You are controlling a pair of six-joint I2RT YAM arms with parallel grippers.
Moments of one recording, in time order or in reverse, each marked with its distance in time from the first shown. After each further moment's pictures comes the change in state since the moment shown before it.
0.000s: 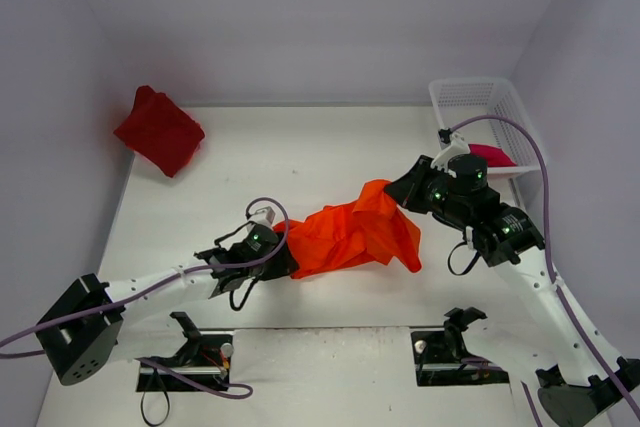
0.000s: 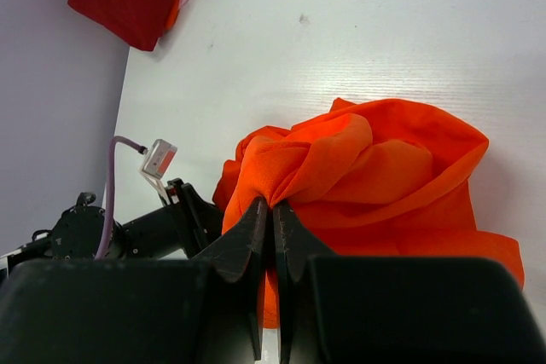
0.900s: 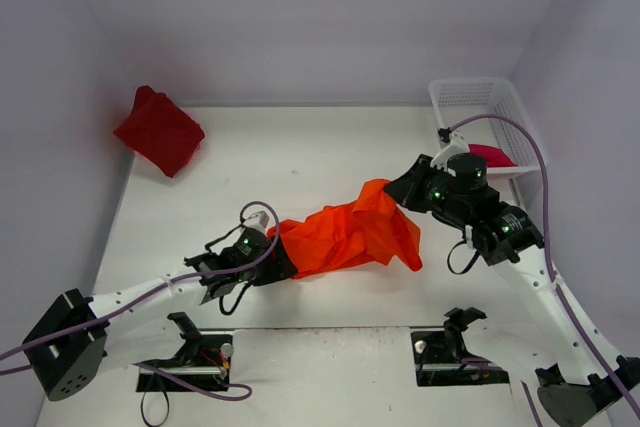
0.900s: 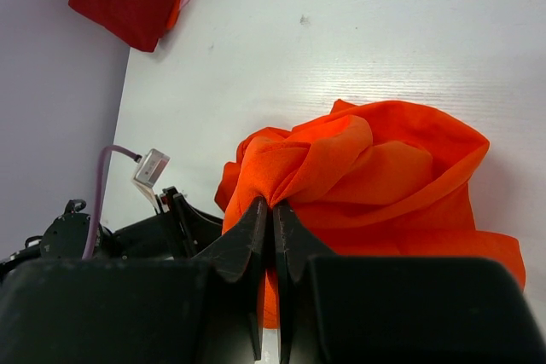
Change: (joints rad) left arm 0.020 -0.104 -0.047 -0.035 0.070 -0.017; right arm 0.000 0.008 0.007 0.000 0.000 0.000
